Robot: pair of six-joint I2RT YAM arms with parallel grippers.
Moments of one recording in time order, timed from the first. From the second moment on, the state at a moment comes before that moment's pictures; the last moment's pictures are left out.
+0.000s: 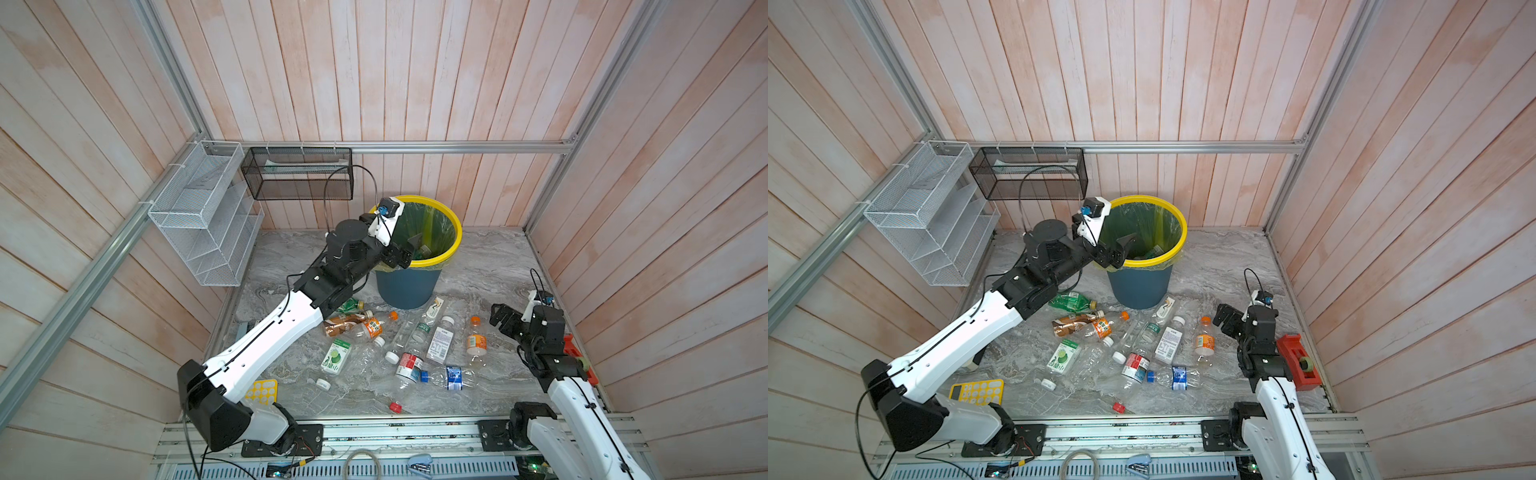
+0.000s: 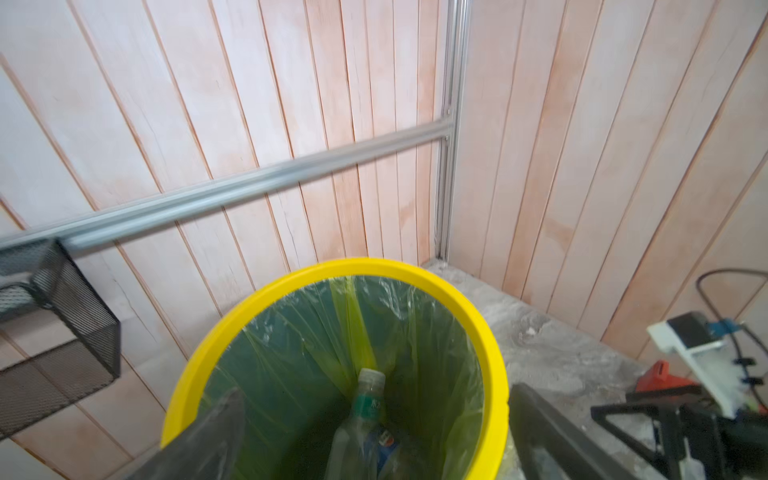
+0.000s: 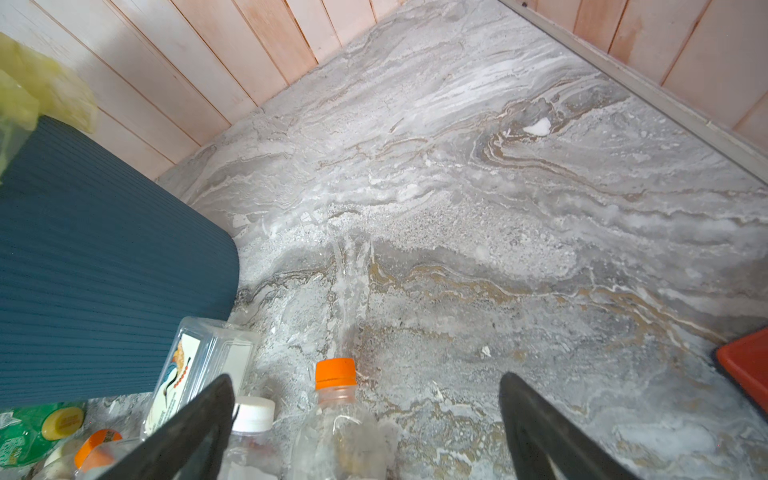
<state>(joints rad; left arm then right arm) -0.71 1.38 1.45 -0.08 -0.01 0.09 -0.02 0.73 0.43 -0.27 -0.03 0.49</state>
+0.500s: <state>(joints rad) -0.76 1.16 1.09 0.04 -0.11 0.05 0.05 0.65 0.40 -0.40 -0.06 0.57</state>
